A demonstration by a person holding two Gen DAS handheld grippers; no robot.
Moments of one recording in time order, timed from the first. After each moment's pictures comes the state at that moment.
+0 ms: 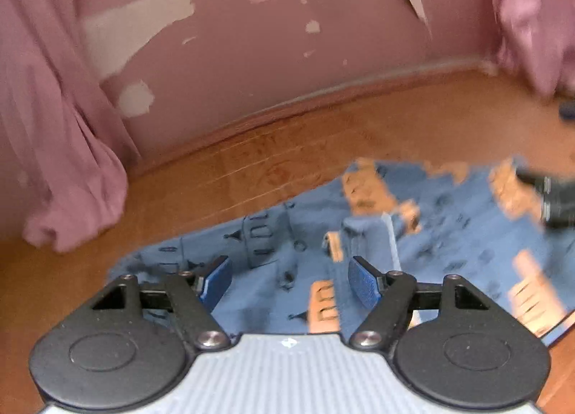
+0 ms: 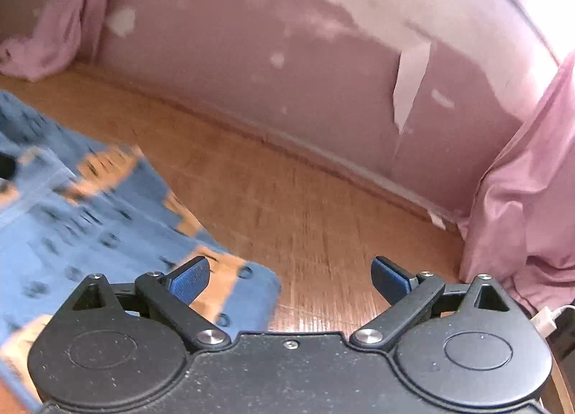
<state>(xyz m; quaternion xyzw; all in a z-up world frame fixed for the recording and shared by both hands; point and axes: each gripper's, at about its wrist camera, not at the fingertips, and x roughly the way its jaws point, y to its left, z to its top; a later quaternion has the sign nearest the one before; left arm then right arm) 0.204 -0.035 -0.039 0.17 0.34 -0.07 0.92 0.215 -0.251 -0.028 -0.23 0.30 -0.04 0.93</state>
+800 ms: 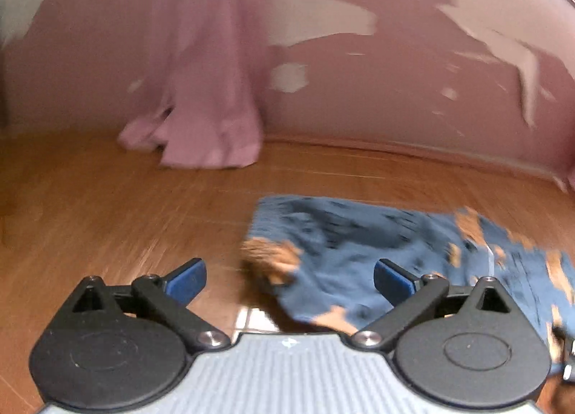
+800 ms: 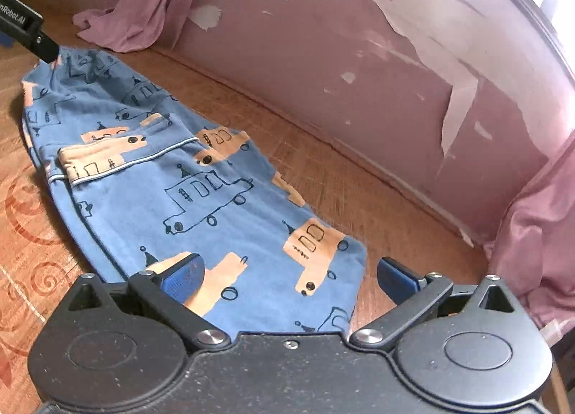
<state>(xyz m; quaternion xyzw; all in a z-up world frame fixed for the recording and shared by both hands) 0.157 0.107 -0.033 -0.07 0.30 0.05 0.95 0.140 -0.196 -0.040 -0.27 0.28 0.03 0.92</state>
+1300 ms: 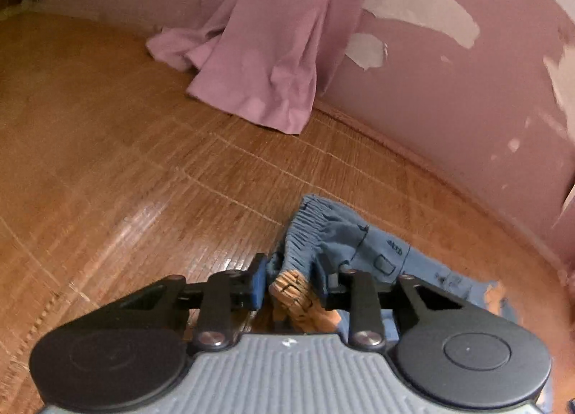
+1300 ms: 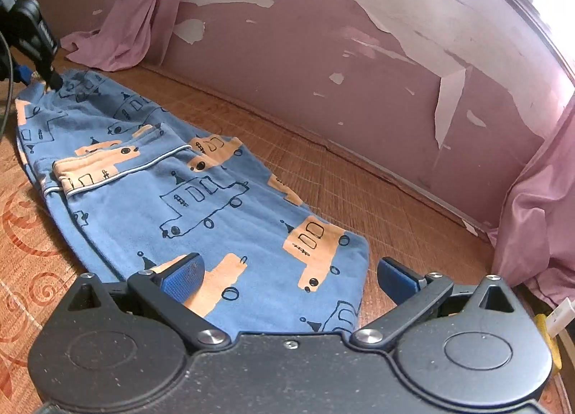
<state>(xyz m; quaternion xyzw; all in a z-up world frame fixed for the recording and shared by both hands) 0.221 0.150 -0.059 -0.21 0.36 0.08 0.91 0.138 -0.203 -0.047 -0.23 0.26 0.03 0.94</state>
